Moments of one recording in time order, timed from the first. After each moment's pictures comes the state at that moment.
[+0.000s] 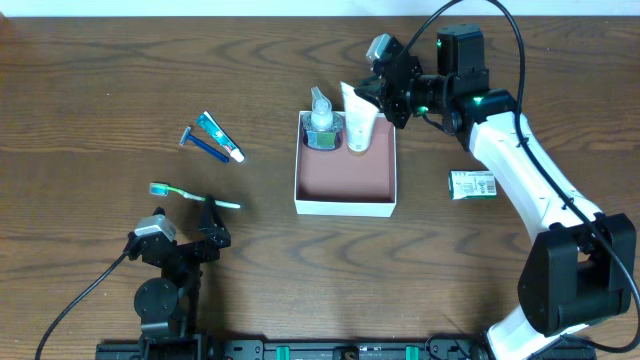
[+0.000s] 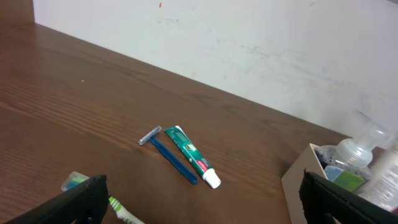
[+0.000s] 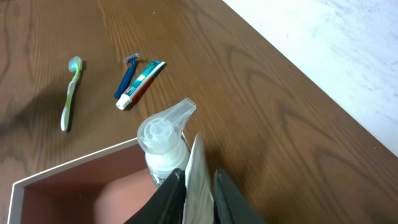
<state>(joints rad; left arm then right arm) 0.07 0.01 0.02 -0.11 0.01 -0.35 0.25 1.78 1.39 -0.29 -0.74 -0.46</state>
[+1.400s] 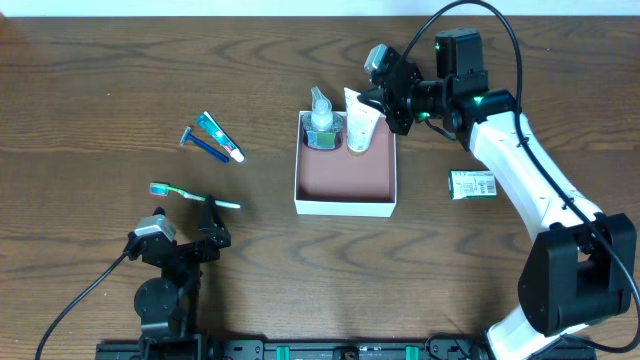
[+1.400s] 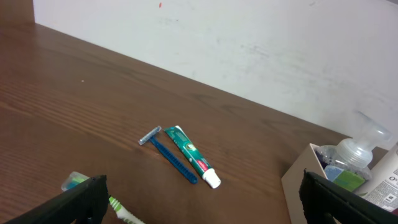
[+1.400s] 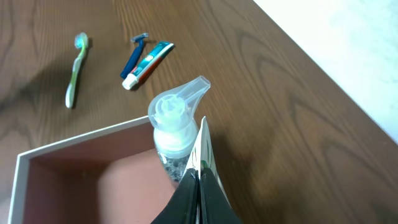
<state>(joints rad) 0.07 0.01 0.02 -0.11 0.01 -0.35 0.24 1.78 1.39 -0.37 -0.74 -0.58</state>
